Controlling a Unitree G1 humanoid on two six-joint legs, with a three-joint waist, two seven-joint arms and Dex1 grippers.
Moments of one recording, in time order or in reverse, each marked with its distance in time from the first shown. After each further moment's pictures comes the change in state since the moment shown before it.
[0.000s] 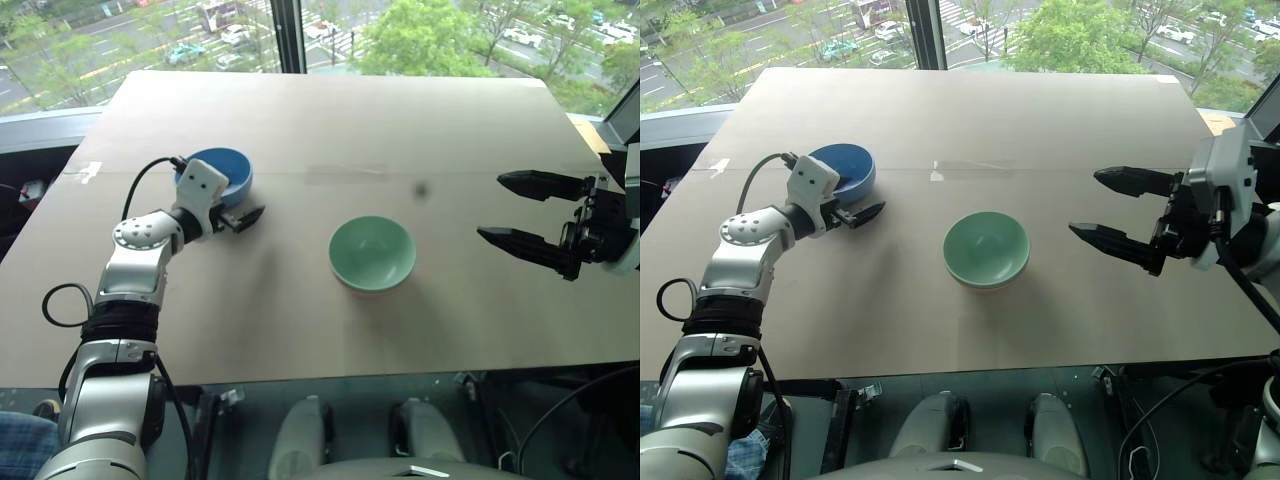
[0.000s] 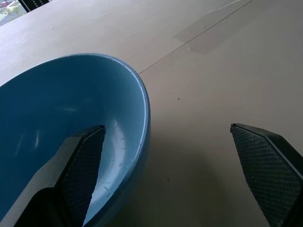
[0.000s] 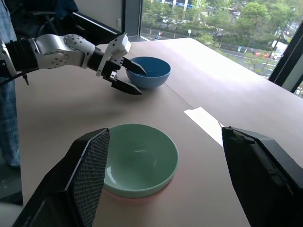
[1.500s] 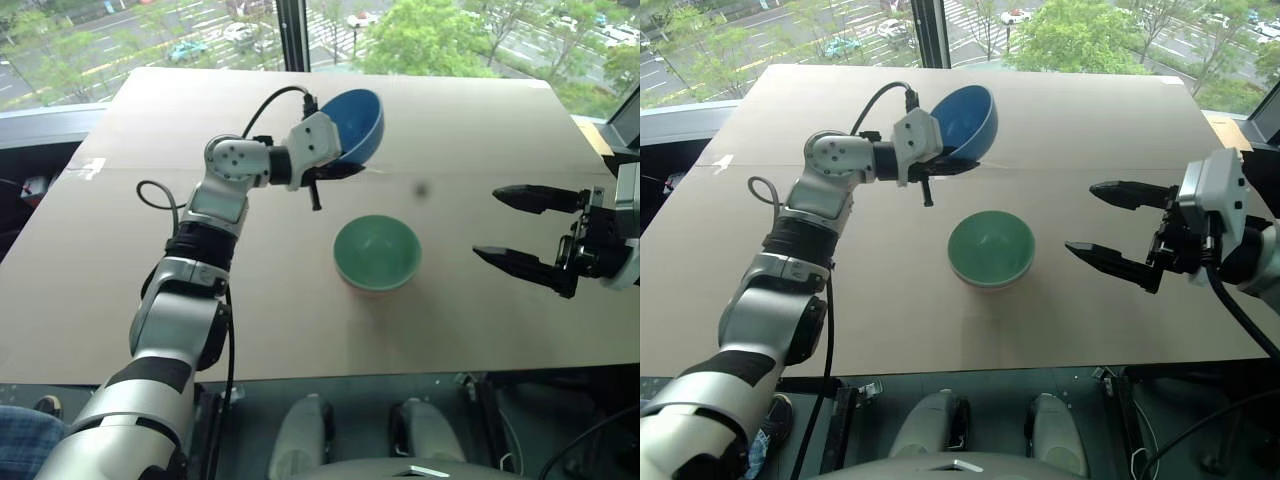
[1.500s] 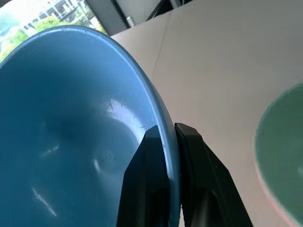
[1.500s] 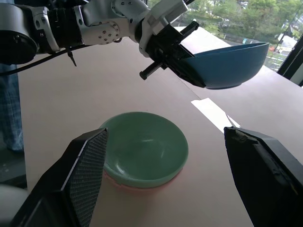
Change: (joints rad) left arm -0.406 -0.261 -0.220 0.014 0.022 -0.238 -0.452; right arm 0.142 -0.142 0.078 0.021 0.096 -0.187 -0.129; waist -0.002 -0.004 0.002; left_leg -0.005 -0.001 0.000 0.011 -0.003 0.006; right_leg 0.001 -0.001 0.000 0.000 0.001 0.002
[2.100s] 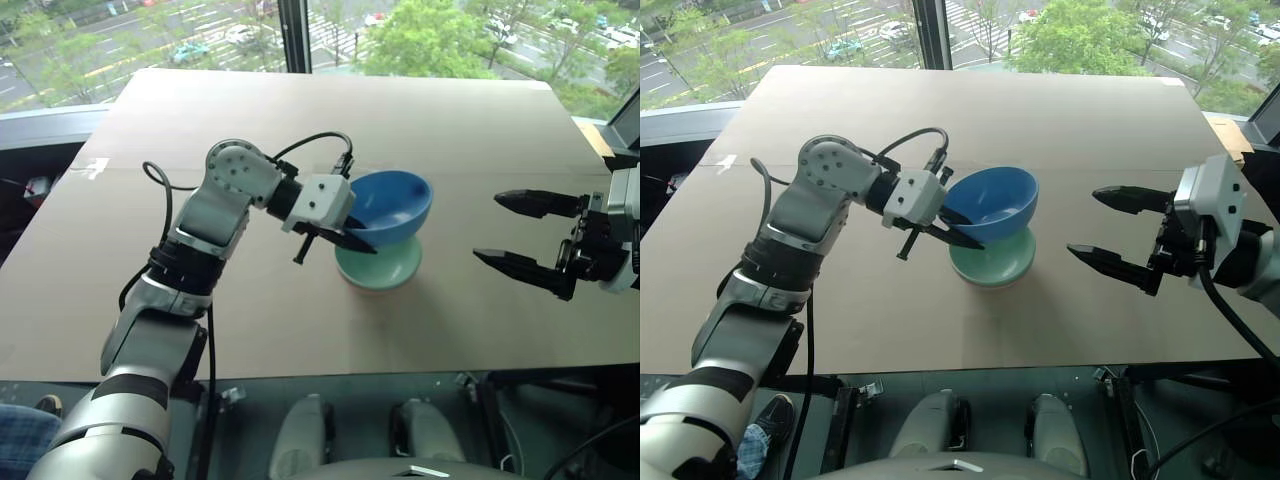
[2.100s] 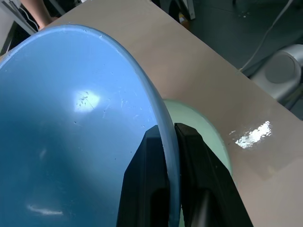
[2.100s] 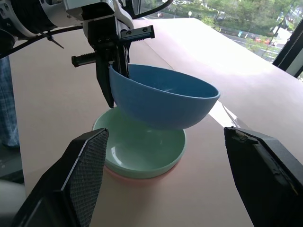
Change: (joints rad) left arm 0.105 0.170 -0.162 -0.358 -0.173 0.141 -0.423; right arm 0.036 -0.024 0.005 -0.011 0.001 -0.018 -0.037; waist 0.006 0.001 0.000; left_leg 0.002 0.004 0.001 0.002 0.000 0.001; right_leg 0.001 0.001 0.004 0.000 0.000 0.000
